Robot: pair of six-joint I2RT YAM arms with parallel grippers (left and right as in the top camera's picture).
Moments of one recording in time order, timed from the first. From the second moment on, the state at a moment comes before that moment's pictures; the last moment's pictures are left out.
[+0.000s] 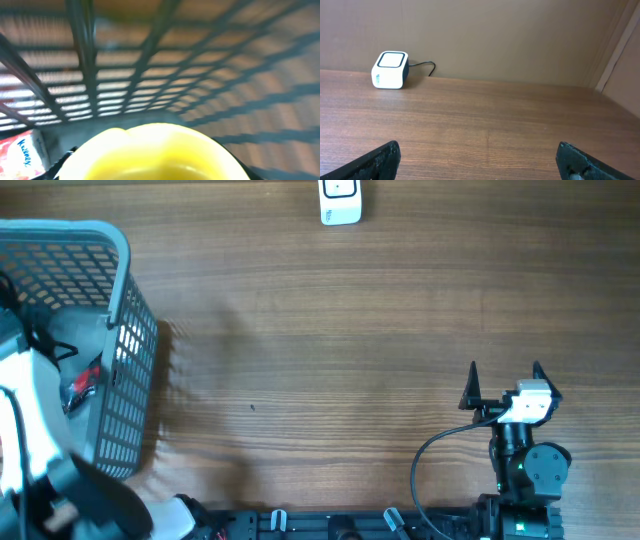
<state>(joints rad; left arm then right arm) 0.60 1.51 1.18 -0.39 -0.26 -0.72 -0.10 0.04 0.01 0.00 -0.04 -0.10</state>
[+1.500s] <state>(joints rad) -0.33 1.73 1.18 -0.40 0.27 -1.00 -0.10 0.04 0.01 0.00 -0.04 -0.10</state>
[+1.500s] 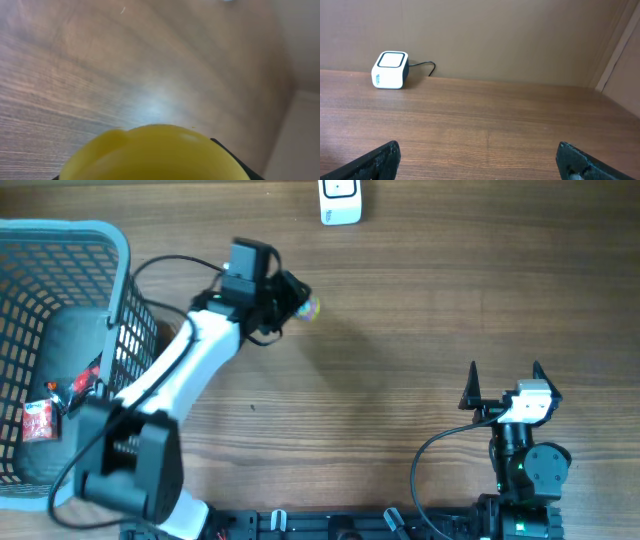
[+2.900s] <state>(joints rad) -0.69 1.90 1.20 -0.66 -0.04 -0.10 -0.10 0.04 0.01 0.00 -0.04 -0.10</state>
